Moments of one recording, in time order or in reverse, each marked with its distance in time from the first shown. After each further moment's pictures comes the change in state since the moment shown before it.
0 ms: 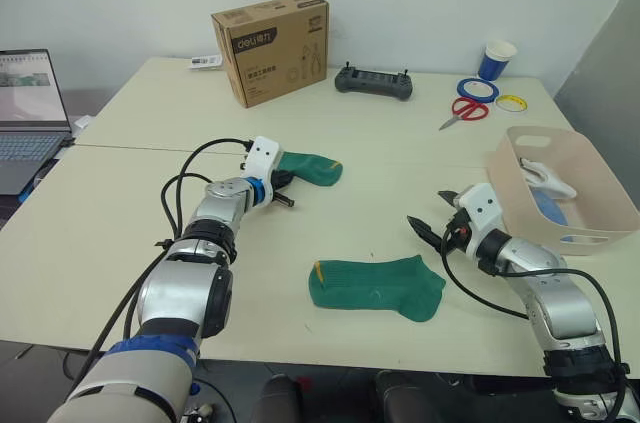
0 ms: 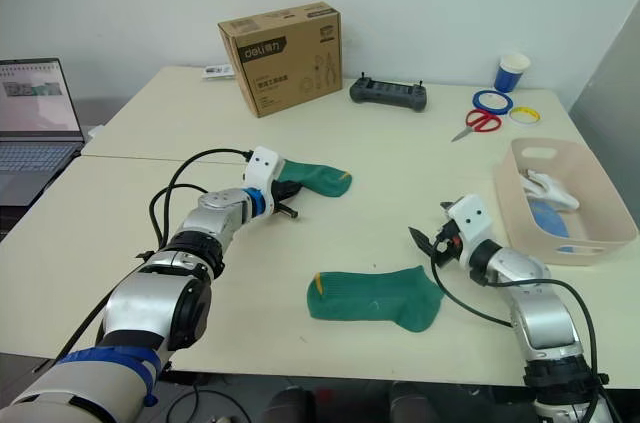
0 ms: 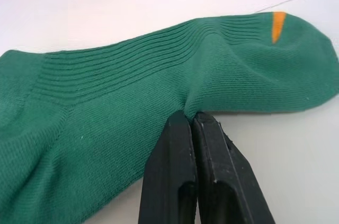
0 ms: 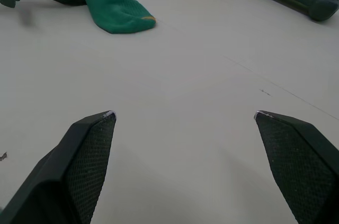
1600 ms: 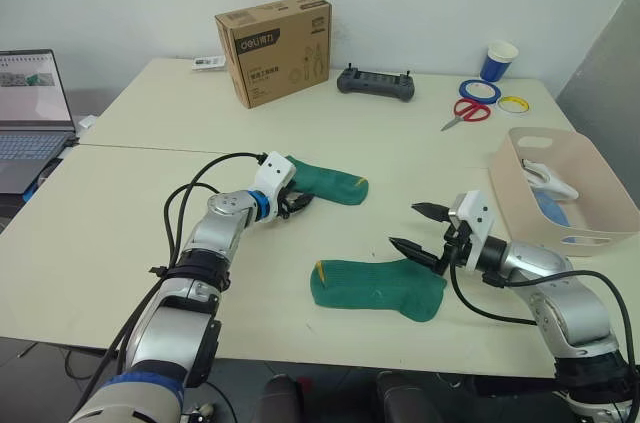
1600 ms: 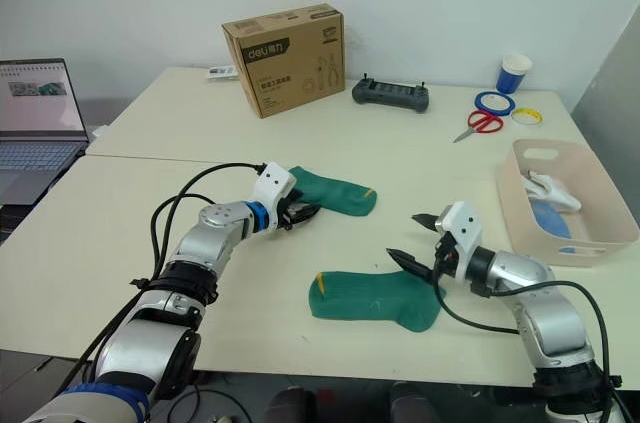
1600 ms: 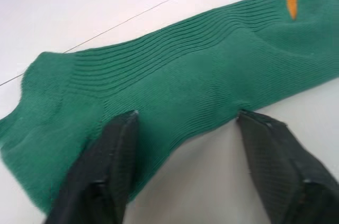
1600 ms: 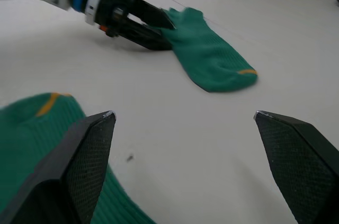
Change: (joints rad) left arm 0.176 0.037 -0.110 -0.354 -0.040 0.129 -0.017; right arm 0.027 -0.064 0.027 -0.124 0.166 0.071 0.221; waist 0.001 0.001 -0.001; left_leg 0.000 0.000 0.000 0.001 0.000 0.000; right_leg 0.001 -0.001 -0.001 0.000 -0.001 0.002
